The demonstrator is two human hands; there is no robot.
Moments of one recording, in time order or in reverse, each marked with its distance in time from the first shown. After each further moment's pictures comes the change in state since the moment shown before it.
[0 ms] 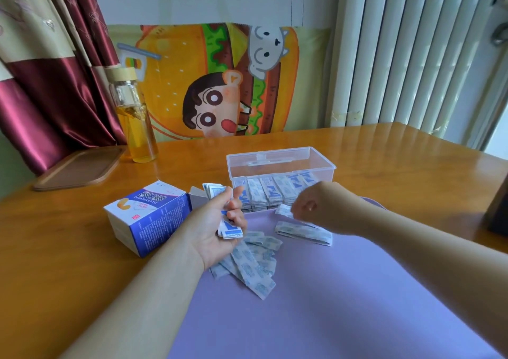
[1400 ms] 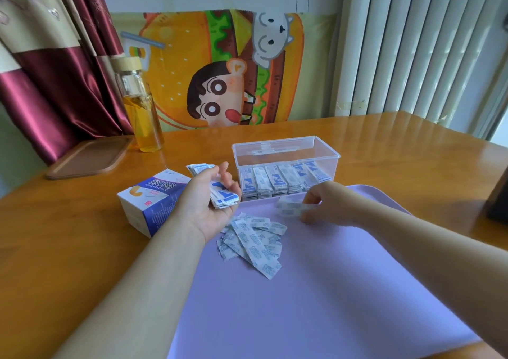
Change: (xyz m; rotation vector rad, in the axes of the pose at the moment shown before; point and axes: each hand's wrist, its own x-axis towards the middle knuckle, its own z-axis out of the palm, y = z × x) left_hand -0.011 0.018 0.003 -0.175 0.067 0.143; right_hand -0.001 0.007 0.013 0.060 -0.113 0.234
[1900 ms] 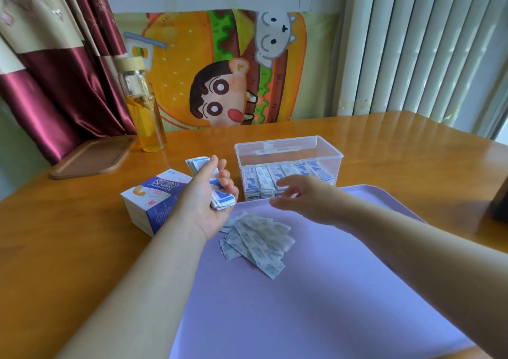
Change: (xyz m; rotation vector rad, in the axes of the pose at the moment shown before) left_hand 0.001 0.004 -0.001 0.074 0.013 0.057; right_hand -0.009 -0.037 0.005 0.340 -0.050 -0.131
